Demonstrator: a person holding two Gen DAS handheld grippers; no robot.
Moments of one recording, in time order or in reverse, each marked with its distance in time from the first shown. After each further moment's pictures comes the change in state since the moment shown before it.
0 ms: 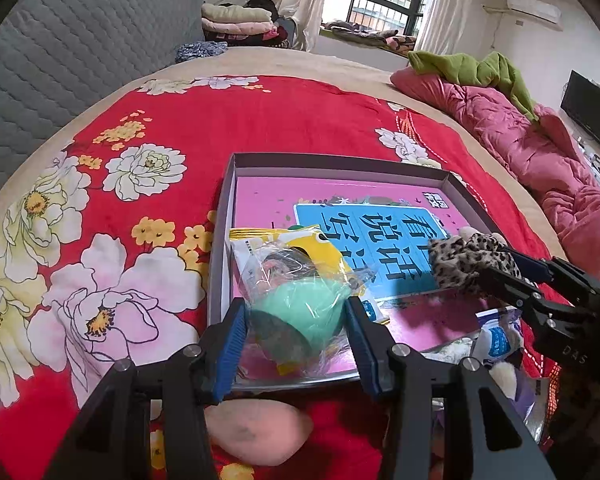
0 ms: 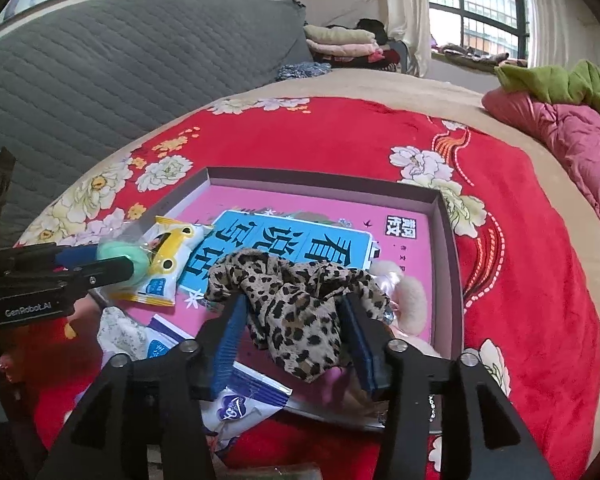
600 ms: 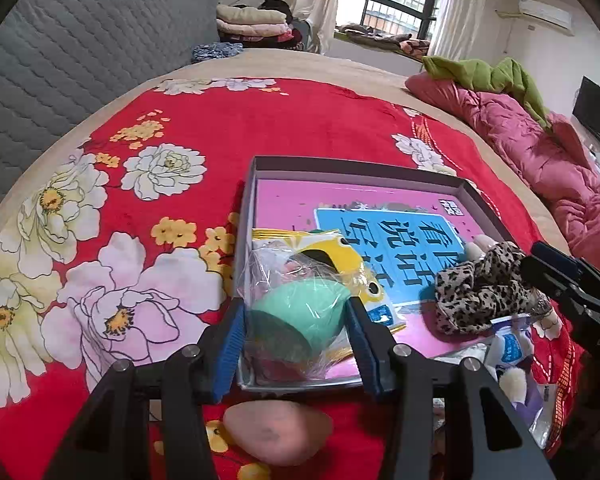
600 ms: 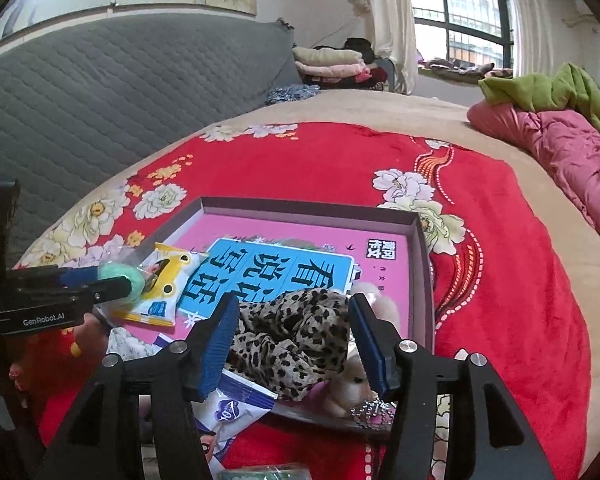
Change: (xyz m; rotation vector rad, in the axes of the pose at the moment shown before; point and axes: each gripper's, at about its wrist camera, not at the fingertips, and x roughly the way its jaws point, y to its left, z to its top) left arm -0.004 0.008 0.002 -0.025 -0.006 0.046; right arm -0.022 -0.011 0.005 0.045 -0.077 -0.026
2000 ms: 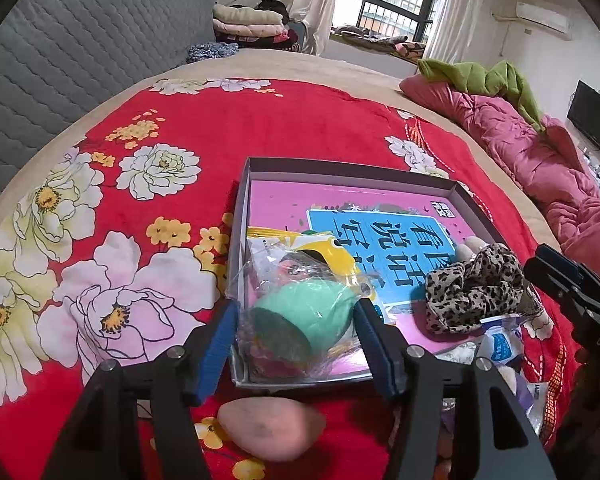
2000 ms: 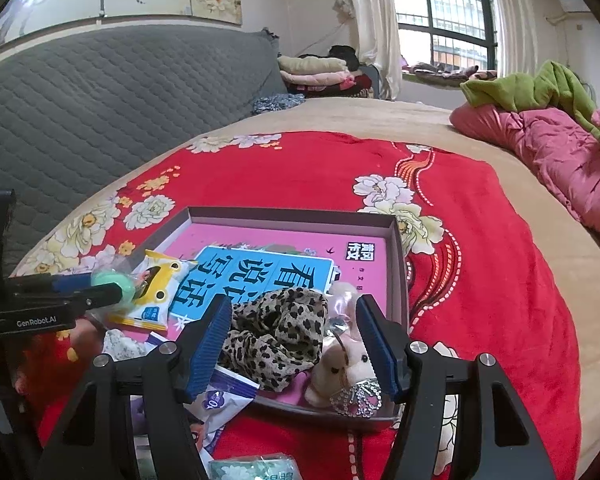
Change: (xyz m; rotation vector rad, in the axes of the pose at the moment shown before) left arm -0.004 -0.001 0.001 -0.005 -0.004 -0.027; right arm -0.013 -0.005 -0.004 0.022 -0.026 -0.040
